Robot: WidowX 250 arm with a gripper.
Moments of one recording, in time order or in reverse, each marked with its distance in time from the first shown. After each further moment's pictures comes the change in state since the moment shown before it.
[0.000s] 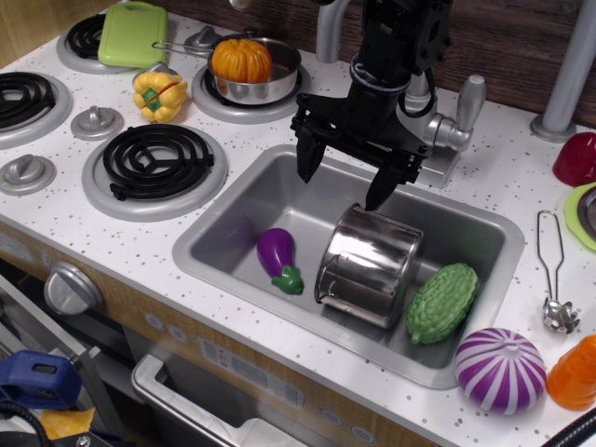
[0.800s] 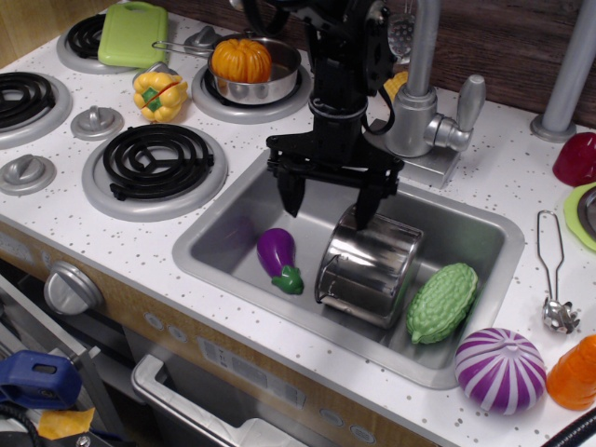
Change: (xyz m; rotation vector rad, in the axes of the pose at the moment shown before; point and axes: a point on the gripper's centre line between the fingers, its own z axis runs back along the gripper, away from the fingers) arm -0.009 -0.003 -0.018 -0.199 -0.014 0.166
